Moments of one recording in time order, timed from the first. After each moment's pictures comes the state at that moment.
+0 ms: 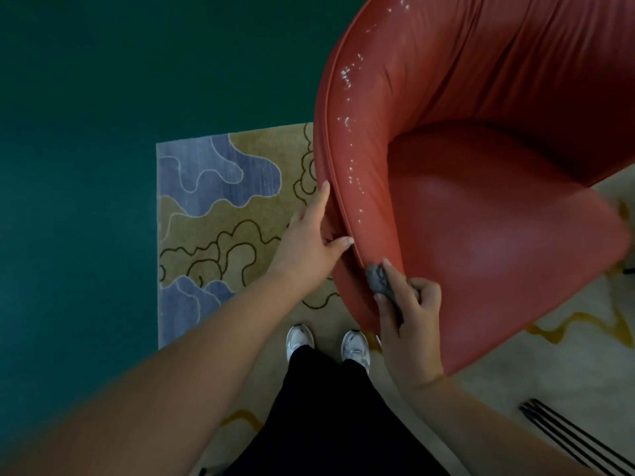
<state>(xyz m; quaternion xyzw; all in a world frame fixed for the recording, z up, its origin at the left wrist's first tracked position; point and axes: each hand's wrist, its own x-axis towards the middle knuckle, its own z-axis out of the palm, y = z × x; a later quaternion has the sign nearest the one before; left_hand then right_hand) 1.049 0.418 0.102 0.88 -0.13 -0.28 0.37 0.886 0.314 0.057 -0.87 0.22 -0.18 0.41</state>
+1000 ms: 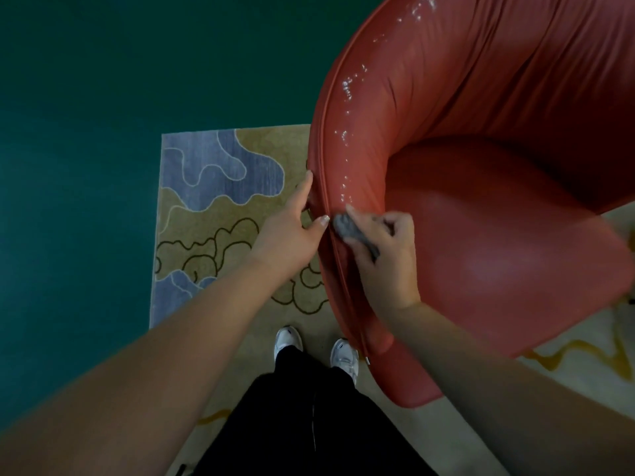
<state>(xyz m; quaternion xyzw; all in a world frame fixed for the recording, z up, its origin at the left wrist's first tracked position) 1.083 0.400 0.108 0.87 -0.06 -0.29 0.39 0.996 0.266 0.060 -0.88 0.12 -0.17 0.43</state>
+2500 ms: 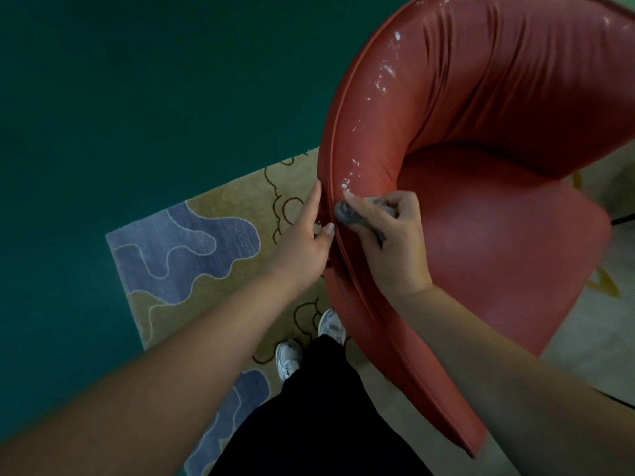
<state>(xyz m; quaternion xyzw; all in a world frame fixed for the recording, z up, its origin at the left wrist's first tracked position) 1.264 0.369 0.095 0.76 -0.22 -0.41 0.44 1.160 0.255 0.077 -0.87 0.25 -0.25 0.33</state>
